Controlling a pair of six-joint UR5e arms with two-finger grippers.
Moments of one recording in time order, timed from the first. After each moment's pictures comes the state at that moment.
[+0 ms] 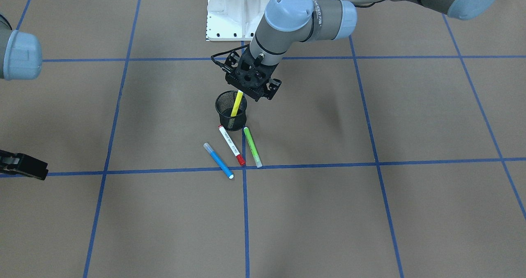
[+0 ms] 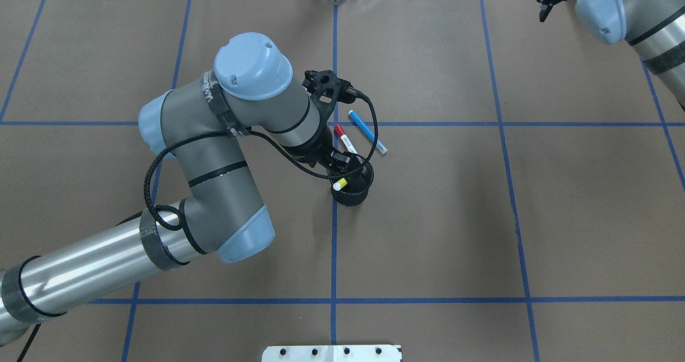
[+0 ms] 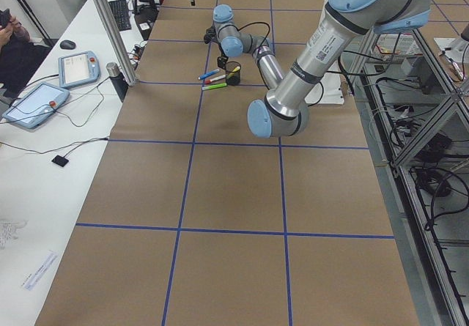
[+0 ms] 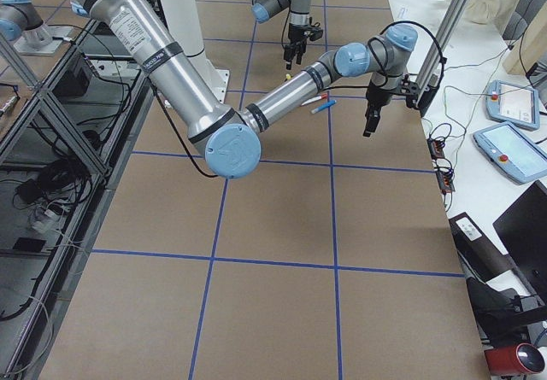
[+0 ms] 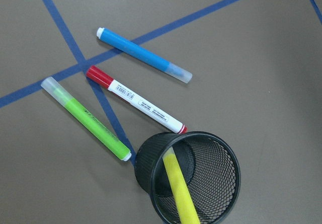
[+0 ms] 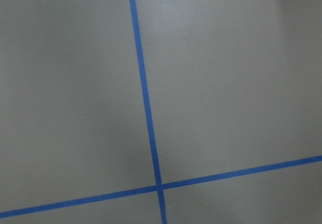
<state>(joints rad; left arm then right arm) -0.57 -2.37 -1.60 -1.74 -2.11 -0.76 1.23 -0.91 1.51 -1.90 2.27 0.62</state>
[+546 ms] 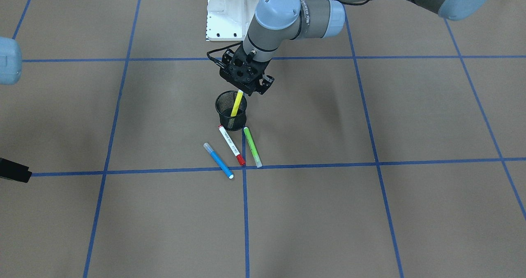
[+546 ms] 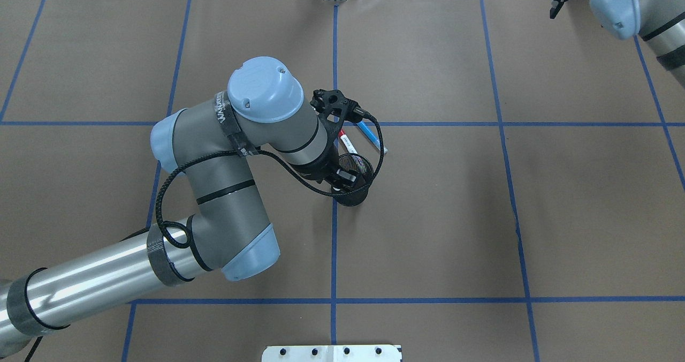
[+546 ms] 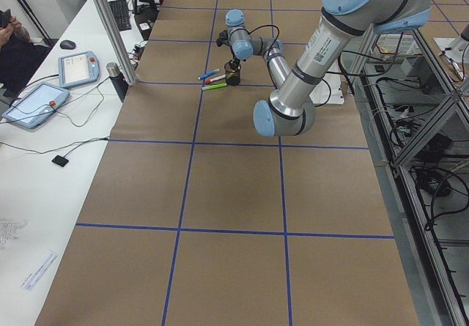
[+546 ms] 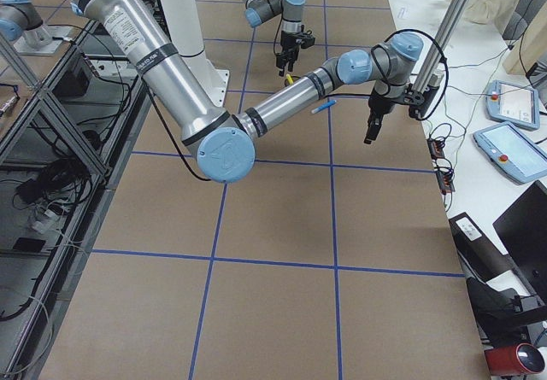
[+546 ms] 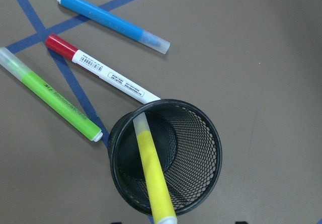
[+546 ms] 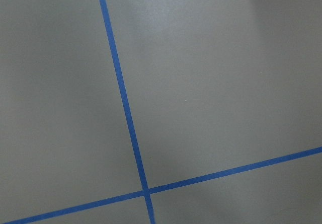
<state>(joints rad) -0.52 -2.37 -1.60 -1.74 -2.07 -0.76 1.26 -0.94 1.50 -1.90 2.30 0.63</state>
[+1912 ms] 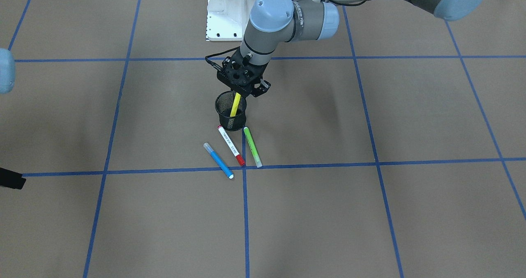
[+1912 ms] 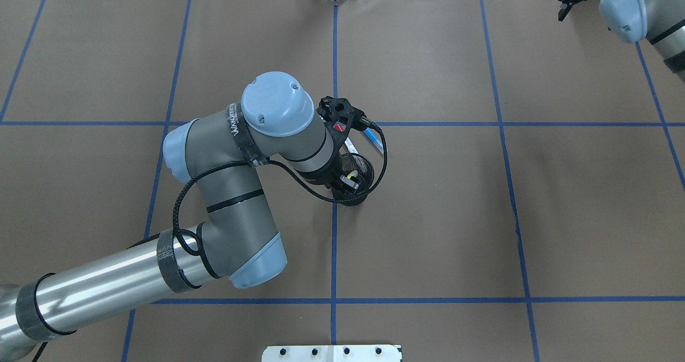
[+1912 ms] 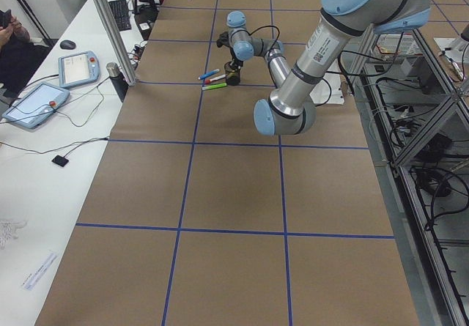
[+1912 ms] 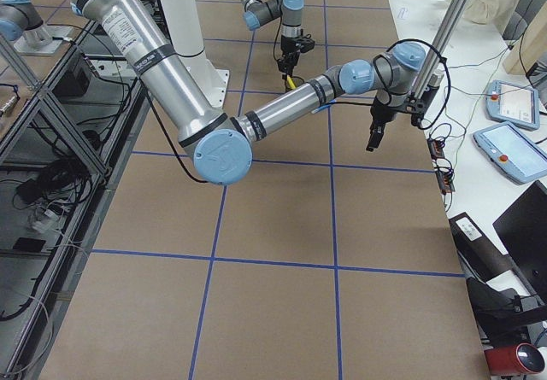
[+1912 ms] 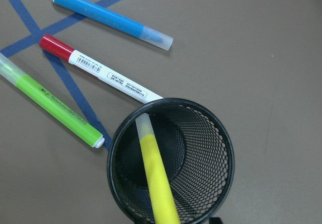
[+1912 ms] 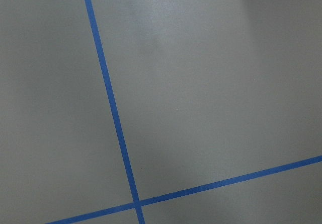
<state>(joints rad) -0.51 -2.38 -1.57 -1.74 -2.02 -0.72 1.26 -0.95 1.46 -1.84 2.30 0.63</state>
